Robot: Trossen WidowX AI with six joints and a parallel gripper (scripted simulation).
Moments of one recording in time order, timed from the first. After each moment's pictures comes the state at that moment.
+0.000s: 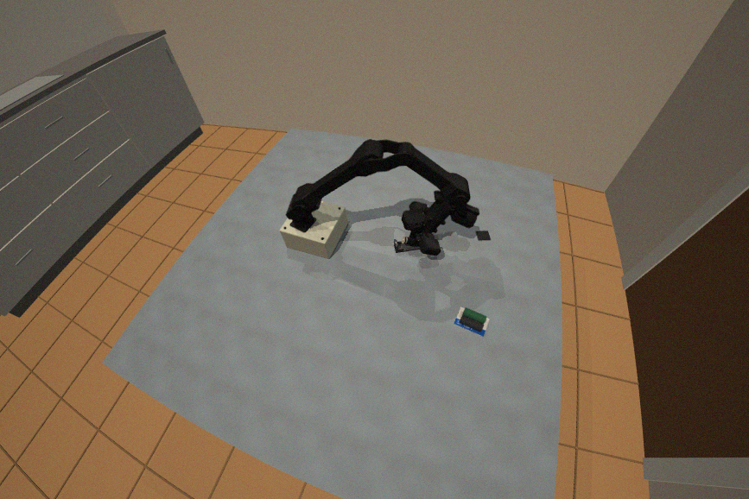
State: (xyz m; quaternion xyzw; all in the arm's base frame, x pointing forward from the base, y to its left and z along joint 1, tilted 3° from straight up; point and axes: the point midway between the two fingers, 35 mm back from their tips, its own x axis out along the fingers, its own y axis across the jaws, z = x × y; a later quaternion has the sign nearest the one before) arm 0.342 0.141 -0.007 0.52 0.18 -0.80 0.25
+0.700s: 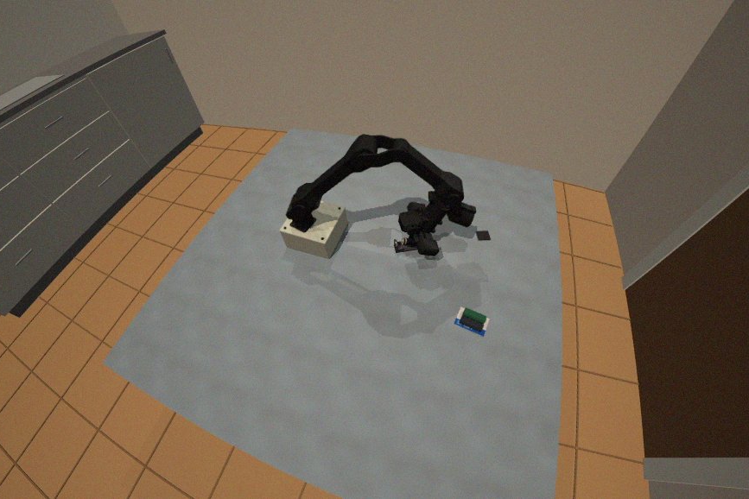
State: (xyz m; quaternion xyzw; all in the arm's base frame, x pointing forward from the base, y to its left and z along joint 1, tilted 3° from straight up) arm 0.341 0.139 -0.010 0.55 0.20 -0.77 0.24
